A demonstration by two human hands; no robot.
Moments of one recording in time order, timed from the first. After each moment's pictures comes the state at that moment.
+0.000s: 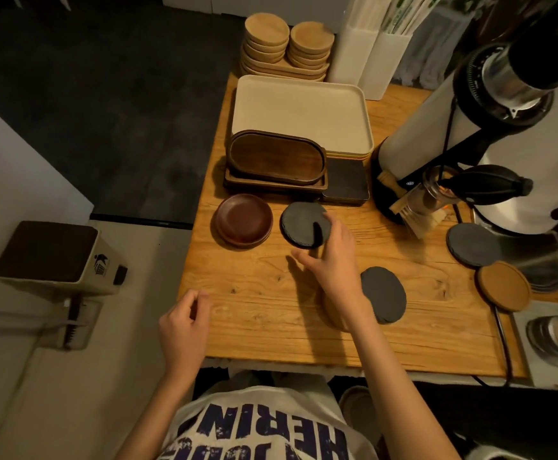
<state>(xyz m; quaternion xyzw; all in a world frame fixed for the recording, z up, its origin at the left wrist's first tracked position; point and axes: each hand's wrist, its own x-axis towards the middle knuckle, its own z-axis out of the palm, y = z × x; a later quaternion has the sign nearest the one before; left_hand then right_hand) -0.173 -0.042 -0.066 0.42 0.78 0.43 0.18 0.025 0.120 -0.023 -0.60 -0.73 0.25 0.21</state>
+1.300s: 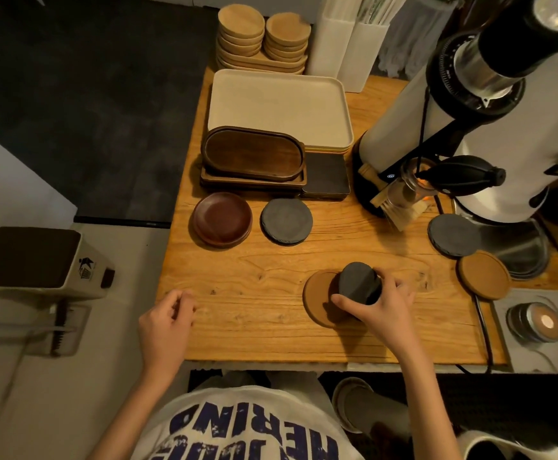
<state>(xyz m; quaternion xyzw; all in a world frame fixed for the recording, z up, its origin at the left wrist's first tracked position) -0.170 -0.036 -0.053 0.40 0.78 0.42 0.23 0.135 0.069 -0.008 -0.74 -0.57 0.34 0.10</state>
